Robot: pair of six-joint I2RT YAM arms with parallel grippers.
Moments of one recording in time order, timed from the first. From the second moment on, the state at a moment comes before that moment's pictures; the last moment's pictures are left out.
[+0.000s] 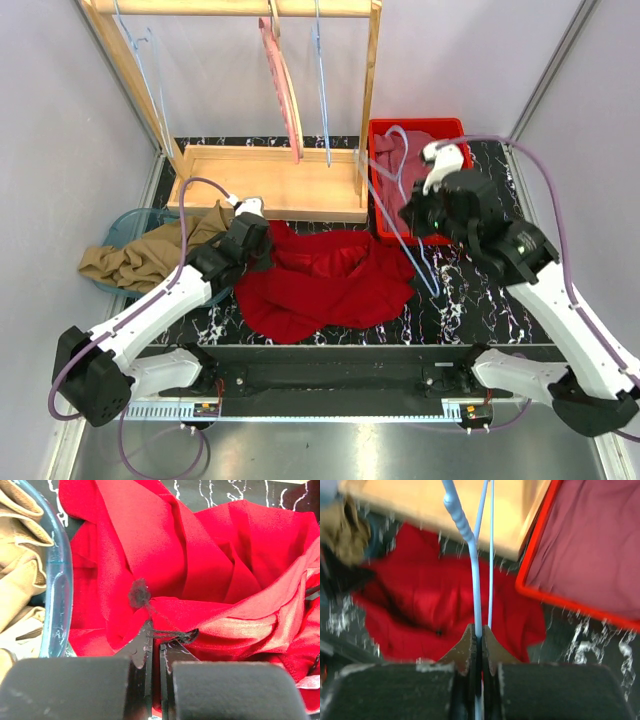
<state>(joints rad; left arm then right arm) -0.62 1.12 0.85 -0.55 -0.28 -0.56 0.65 1.08 1.44 -0.80 0.17 0.26</state>
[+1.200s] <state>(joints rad) -0.83 1.13 0.97 -0.66 -0.39 -0.45 1.08 1.08 0.99 -0.54 0.05 0.31</state>
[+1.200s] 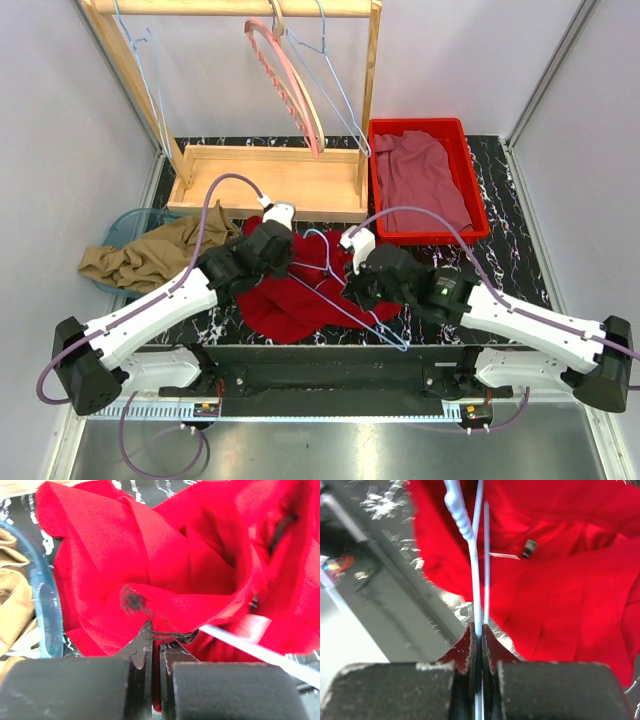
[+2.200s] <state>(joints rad) -0.99 0.89 1.04 -0.56 -0.31 -0.32 1.09 0.98 0.49 0.29 0.28 0.38</state>
